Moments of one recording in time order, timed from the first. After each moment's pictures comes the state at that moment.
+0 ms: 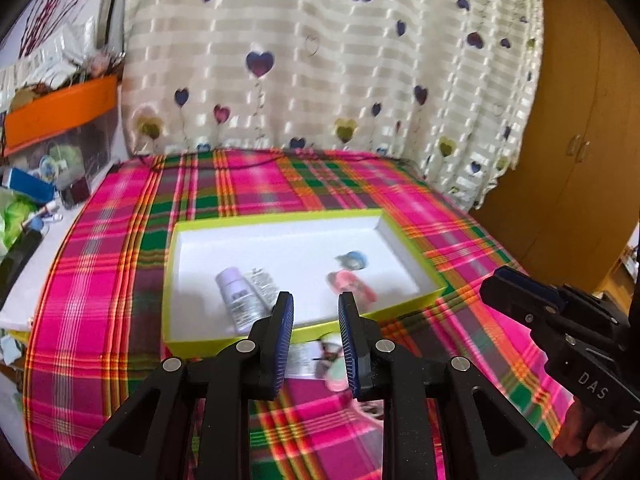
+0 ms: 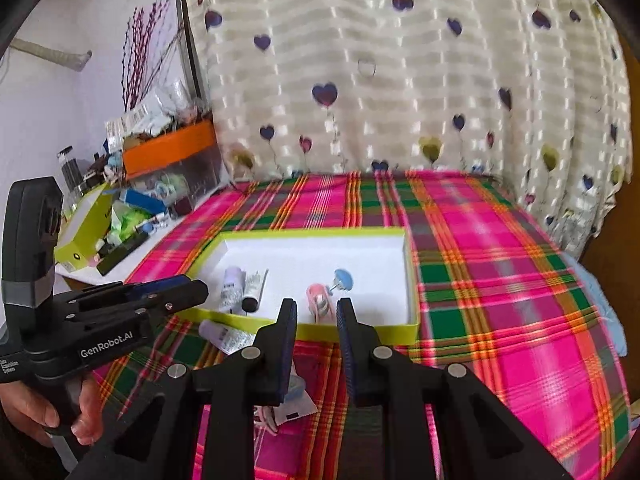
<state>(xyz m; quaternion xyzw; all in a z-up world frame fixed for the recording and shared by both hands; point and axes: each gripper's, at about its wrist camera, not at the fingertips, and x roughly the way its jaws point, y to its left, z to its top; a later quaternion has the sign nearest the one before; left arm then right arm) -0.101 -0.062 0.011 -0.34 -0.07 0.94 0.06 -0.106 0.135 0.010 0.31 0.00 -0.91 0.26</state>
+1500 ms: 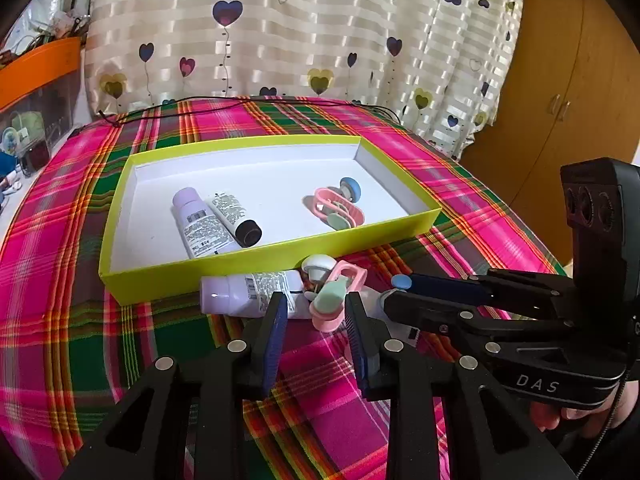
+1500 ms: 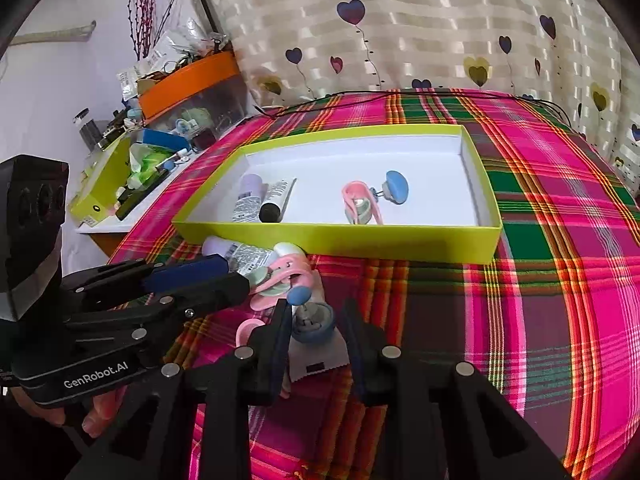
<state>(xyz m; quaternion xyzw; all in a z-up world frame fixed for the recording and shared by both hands) -0.102 -0.049 -0.046 -0.38 -0.05 0.91 0.13 -0.123 0.116 -0.053 0.41 0.00 -0.85 0.33</state>
